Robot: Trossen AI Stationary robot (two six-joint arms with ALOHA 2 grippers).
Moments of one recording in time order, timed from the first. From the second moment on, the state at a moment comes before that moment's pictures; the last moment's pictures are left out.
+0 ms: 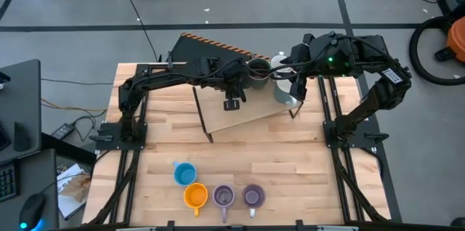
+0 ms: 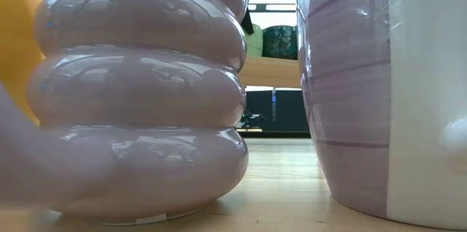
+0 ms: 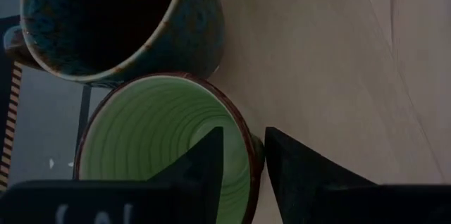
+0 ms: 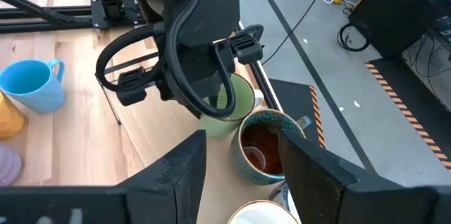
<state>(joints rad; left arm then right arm) 0.20 1.95 2.02 -1.04 -0.19 0.28 0.00 1.49 2.23 -1.42 0.37 0.05</state>
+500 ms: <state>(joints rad) 0.20 1.95 2.02 -1.04 -0.21 0.24 0.00 1.49 2.23 -1.41 0.37 0.05</state>
